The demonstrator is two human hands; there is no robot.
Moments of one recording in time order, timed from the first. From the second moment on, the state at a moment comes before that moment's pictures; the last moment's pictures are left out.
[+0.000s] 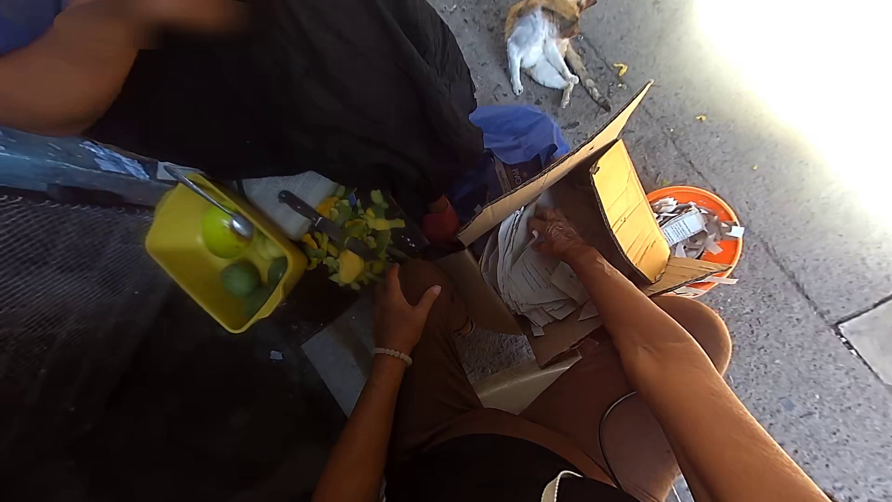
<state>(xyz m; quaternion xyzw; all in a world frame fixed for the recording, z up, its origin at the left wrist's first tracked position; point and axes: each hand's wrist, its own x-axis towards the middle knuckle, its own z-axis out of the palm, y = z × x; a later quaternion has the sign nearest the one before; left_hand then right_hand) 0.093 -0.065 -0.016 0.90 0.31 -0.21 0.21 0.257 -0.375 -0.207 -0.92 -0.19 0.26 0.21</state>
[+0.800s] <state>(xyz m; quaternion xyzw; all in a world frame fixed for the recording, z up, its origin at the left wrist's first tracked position) 0.097 -0.068 -0.014 0.90 0.31 -0.21 0.22 0.234 -0.380 -0.237 -0.92 -0.18 0.19 0.29</state>
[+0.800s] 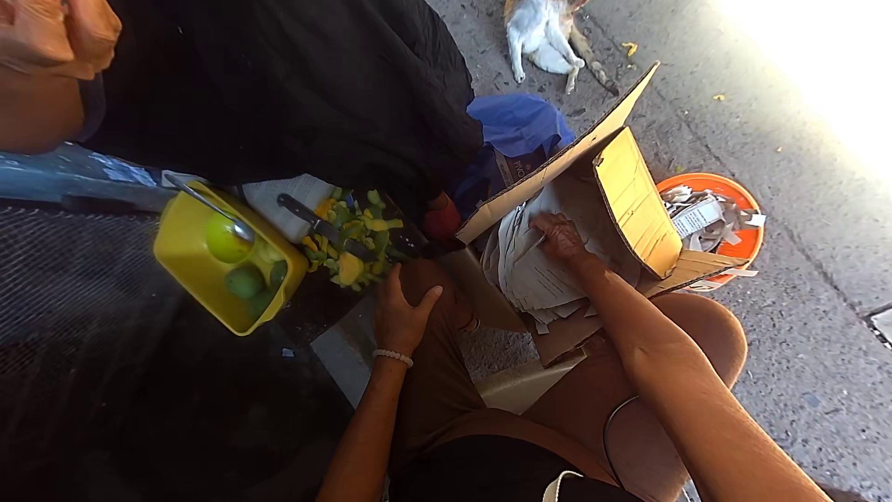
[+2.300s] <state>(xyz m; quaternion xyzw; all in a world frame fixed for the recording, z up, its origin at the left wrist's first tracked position) 0.088 -0.141 0.036 0.69 -0.09 -0.04 0.72 0.218 -0.374 0.133 -0.91 -0.22 -0.11 0.33</state>
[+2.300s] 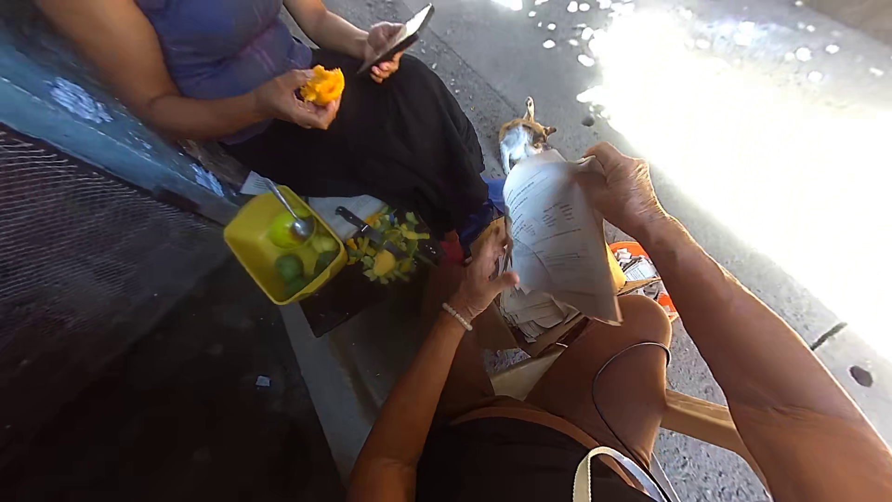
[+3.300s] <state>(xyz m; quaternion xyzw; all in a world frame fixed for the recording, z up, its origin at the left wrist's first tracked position) -0.013 -0.031 0.053 0.68 0.34 0.03 0.65 0.078 -0.256 0.035 -0.88 -0.11 0.11 0.45</state>
